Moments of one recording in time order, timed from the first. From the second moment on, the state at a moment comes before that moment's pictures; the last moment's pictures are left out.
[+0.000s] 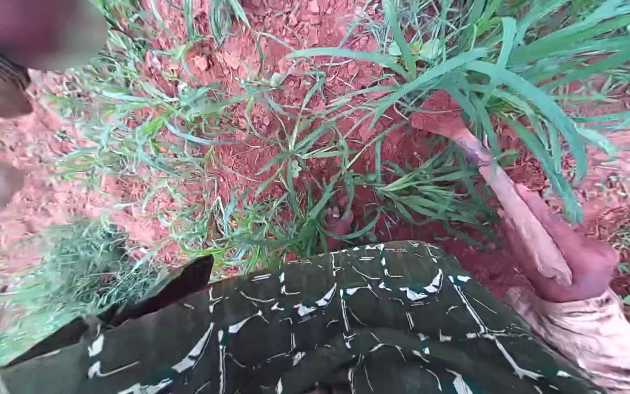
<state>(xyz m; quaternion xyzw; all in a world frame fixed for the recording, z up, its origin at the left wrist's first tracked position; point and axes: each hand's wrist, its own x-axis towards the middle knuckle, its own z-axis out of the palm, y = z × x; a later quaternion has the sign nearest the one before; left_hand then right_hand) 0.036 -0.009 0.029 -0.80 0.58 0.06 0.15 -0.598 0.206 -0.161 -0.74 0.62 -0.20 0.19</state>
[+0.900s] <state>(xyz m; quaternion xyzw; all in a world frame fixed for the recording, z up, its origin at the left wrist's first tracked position) -0.110 -0.031 -0.199 -0.79 0.54 0.29 0.03 -0.519 0.007 -0.083 -0.46 0.63 0.47 0.41</state>
